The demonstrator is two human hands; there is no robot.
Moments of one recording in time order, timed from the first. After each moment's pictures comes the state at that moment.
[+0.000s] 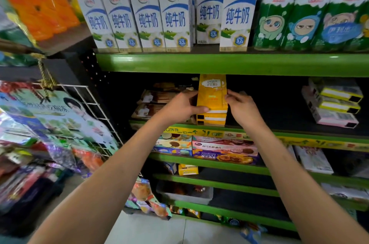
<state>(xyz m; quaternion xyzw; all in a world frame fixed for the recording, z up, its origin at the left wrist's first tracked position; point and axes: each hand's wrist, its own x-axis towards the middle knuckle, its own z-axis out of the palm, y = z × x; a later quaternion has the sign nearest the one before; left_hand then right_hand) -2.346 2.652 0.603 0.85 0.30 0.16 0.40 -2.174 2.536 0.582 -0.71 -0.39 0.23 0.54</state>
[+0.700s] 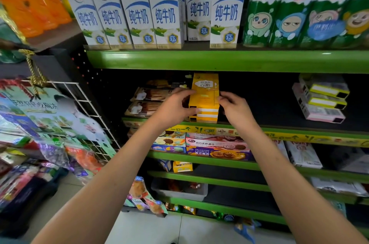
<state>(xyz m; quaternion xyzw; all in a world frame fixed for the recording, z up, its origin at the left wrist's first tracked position) -2.354 2.626 0.606 0.87 0.33 0.19 0.29 -2.178 2.519 0.577 -0.71 -0.39 0.25 0.53</state>
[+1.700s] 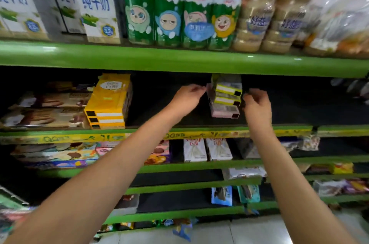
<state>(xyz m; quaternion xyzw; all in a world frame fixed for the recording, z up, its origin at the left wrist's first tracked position) -2.103 2.500 0.611 0.75 0.28 0.23 0.54 -1.975 2.355 0.589 -0.75 -0.18 0.03 0.63</state>
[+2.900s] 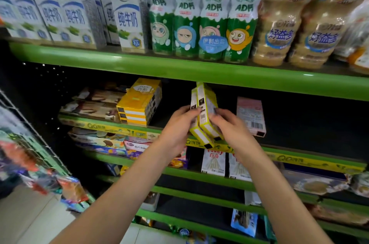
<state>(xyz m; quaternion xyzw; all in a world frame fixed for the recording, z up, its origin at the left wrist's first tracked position) -2.171 2.466 0.598 0.47 0.29 0.35 0.76 -2.045 2.386 0.594 -0.68 -0.37 0.34 0.53</state>
